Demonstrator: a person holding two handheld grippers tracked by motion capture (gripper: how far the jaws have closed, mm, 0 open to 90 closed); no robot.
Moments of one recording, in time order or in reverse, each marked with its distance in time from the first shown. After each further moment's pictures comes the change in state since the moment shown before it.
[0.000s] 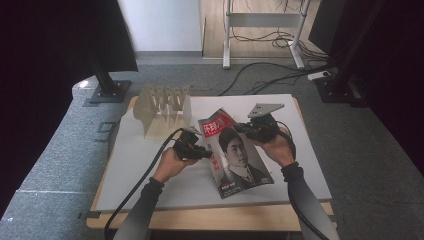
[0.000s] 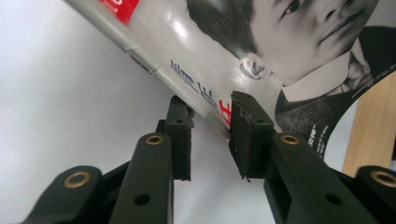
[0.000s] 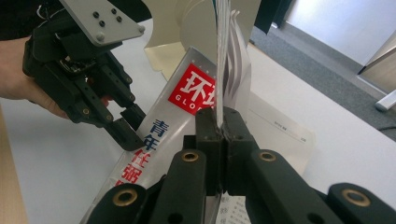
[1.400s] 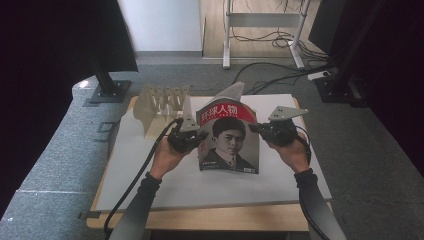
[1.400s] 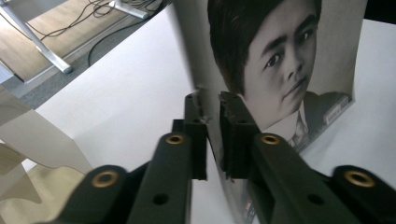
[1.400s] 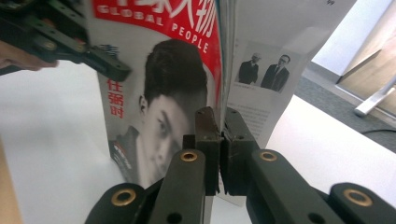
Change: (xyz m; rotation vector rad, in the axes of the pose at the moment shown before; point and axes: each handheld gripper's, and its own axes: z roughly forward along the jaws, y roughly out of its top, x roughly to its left) left arm -0.040 0.023 -0.051 -0.215 0.296 0.294; right arm -0.012 -0.024 -0.038 -0.093 -0.050 0.036
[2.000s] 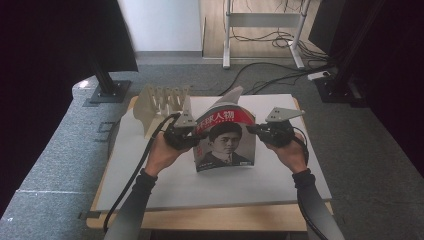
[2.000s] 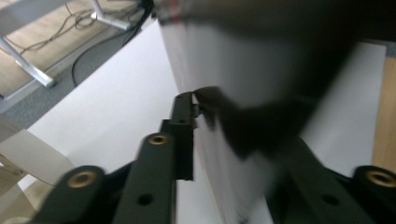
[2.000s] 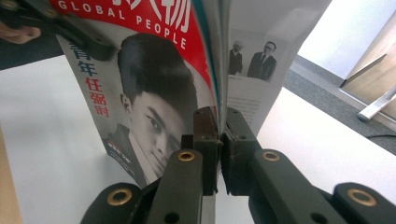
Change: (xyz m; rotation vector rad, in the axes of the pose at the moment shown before) left arm 0.003 0.018 -0.018 -0.011 -0.070 0.005; right arm 0.003 -0.001 0.006 0.001 0.013 -0.028
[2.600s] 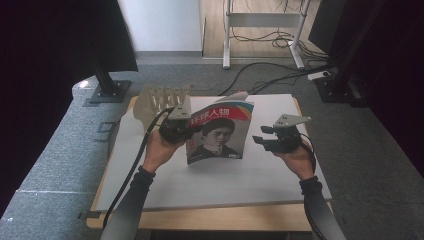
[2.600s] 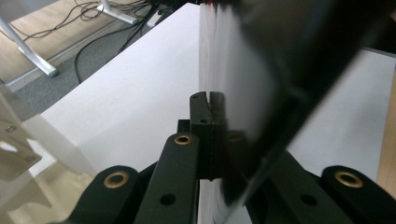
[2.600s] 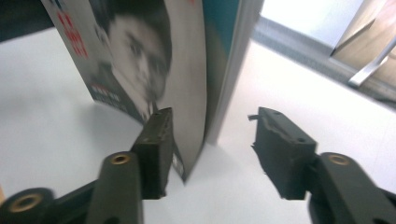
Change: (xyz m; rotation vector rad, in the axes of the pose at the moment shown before) left arm 0.023 -0.001 -0.010 0.005 0.009 -0.074; right arm -0.013 -0.035 -0.006 0.074 -0.049 0.073
